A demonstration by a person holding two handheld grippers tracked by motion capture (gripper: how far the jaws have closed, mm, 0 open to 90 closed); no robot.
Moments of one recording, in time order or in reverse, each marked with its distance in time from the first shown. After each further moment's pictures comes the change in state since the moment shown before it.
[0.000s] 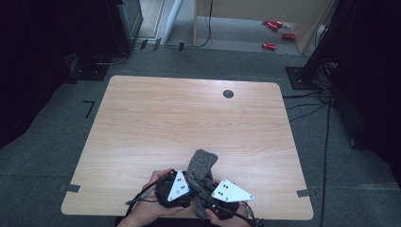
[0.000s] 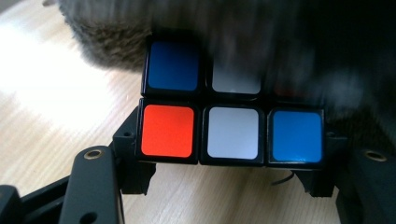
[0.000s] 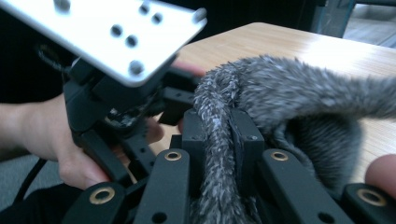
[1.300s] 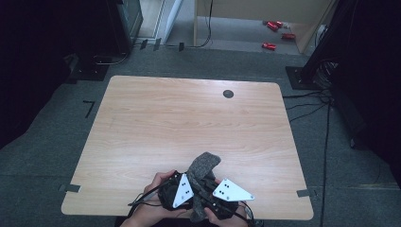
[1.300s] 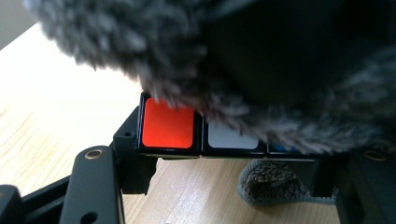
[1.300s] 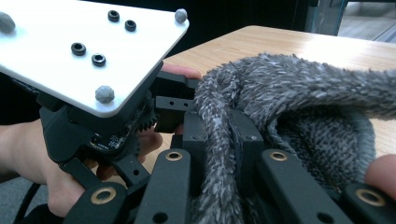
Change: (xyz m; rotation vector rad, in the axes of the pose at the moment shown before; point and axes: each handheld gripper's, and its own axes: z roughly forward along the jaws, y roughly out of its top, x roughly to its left) left arm -0.008 0.004 0.000 -0.010 0.036 0.051; right arm -0.005 -0.001 -0.001 -0.045 -0.012 0.072
